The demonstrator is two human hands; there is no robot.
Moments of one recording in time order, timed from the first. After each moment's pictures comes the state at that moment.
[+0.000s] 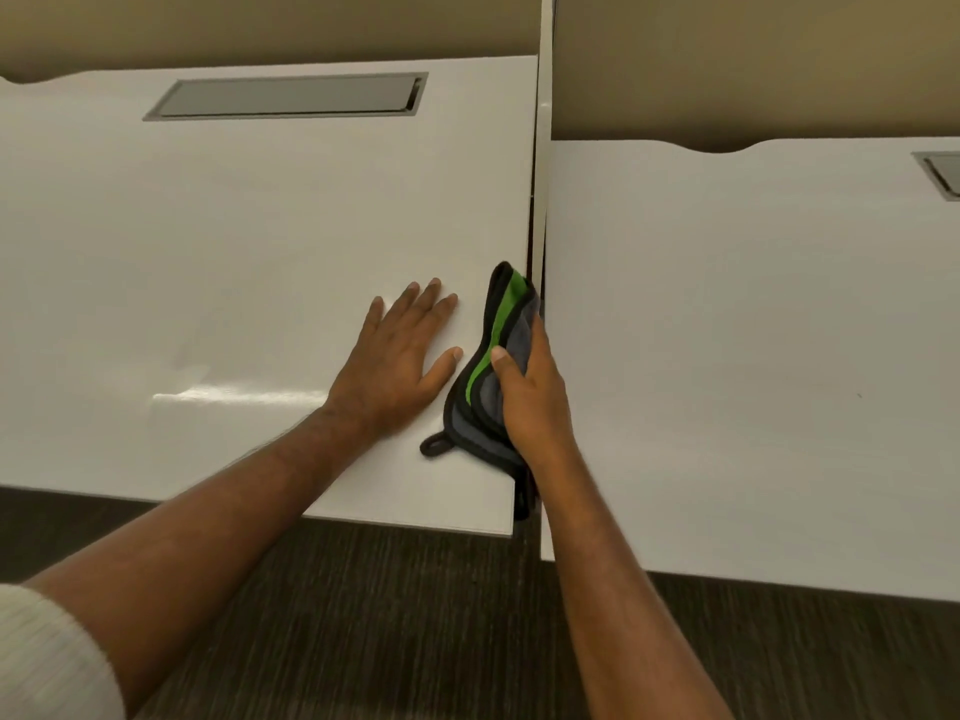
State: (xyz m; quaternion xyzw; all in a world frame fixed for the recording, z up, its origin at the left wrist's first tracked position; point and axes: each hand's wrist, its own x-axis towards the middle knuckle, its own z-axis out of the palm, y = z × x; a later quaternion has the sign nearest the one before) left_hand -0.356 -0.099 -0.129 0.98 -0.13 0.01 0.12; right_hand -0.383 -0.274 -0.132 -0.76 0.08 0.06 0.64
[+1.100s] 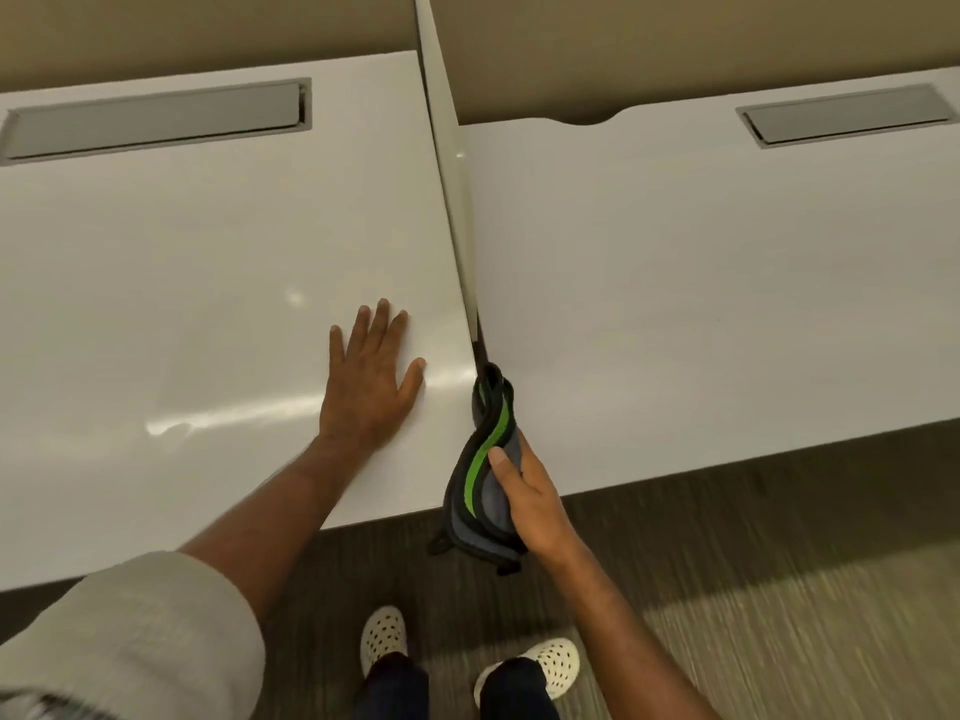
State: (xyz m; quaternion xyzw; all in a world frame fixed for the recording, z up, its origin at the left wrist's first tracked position) left_hand -0.357 -0.096 -0.121 0.98 -0.14 -0.02 0.12; right_hand -0.506 -0.288 -0.135 -0.64 0.16 0.15 0.73
